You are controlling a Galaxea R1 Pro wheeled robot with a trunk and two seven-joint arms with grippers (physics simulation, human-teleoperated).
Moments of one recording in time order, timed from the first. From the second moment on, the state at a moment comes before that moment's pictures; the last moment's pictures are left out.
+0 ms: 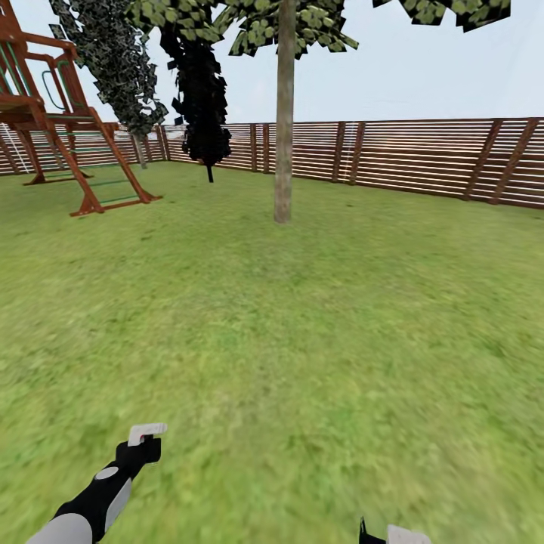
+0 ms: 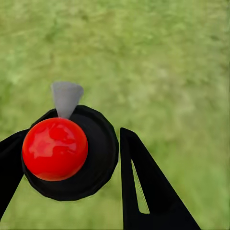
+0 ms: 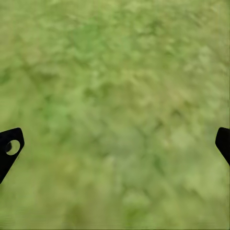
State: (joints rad) left arm -0.58 0.12 0.30 -0.30 -0.16 -0.15 -0.10; right arm -0.38 0.05 -0.31 -0.03 0.21 -0.63 -0.24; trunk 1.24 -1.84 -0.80
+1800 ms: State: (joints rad) left arm -0.58 0.12 0.30 -0.30 -0.16 -0.15 -0.10; right arm -0.38 0.05 -0.31 -0.03 0.21 -0.63 -0.24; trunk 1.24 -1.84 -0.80
